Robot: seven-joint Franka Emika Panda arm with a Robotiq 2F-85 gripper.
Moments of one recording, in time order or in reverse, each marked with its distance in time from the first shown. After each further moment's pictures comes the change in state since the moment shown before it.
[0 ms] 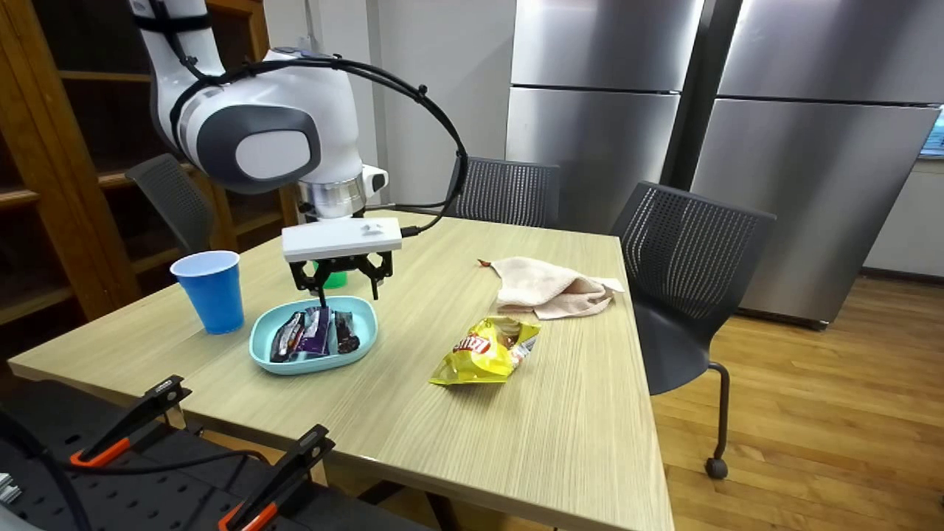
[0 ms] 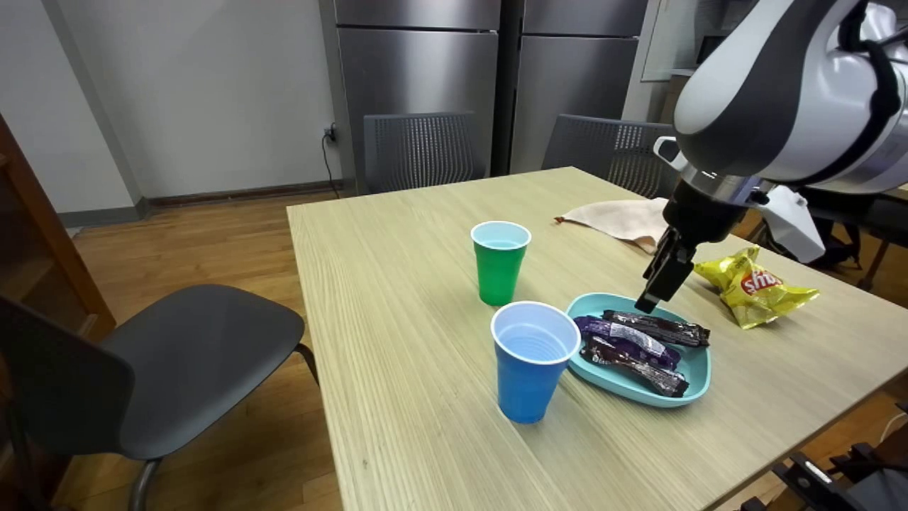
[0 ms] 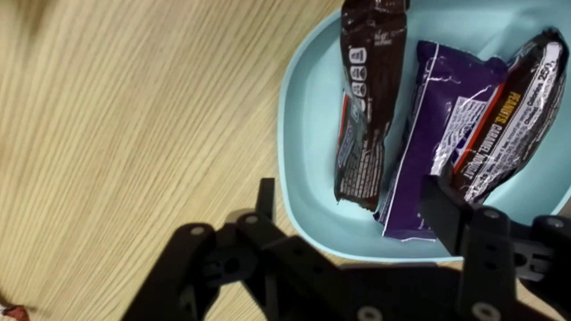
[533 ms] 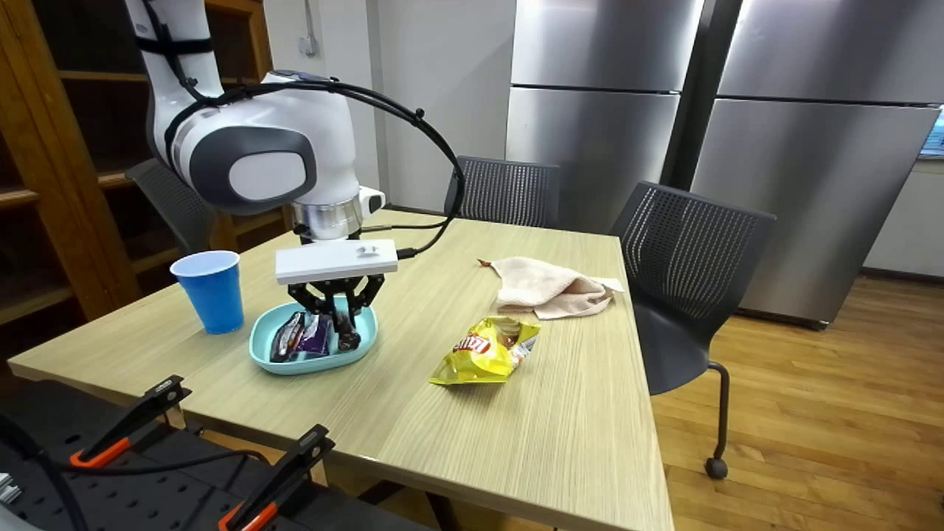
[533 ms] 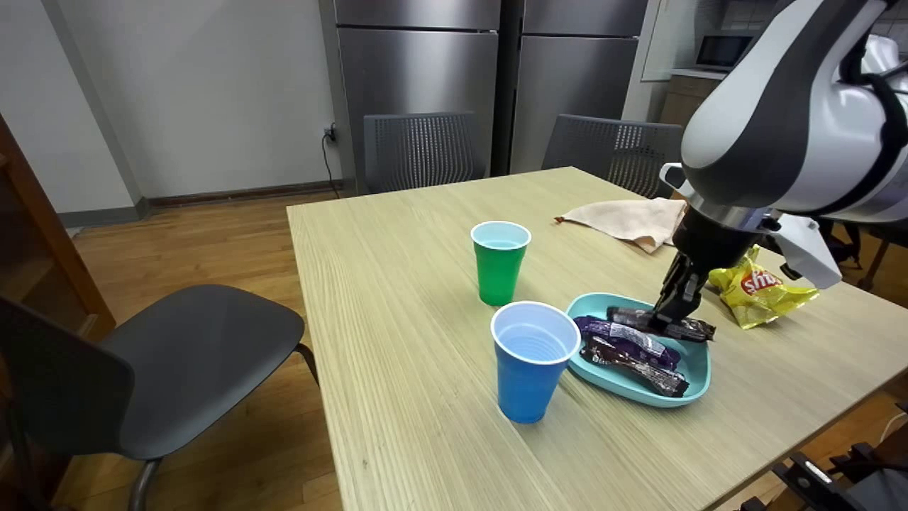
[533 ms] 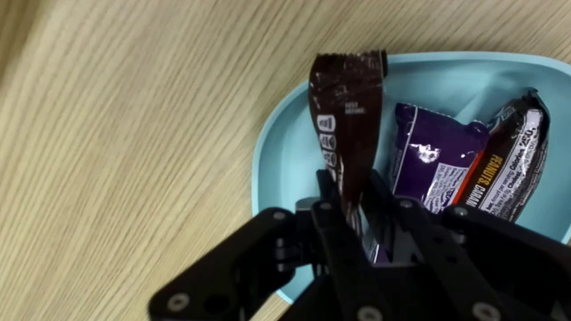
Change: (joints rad) arm 0.007 0.051 -0.015 -0.027 -0.008 0.028 -0.005
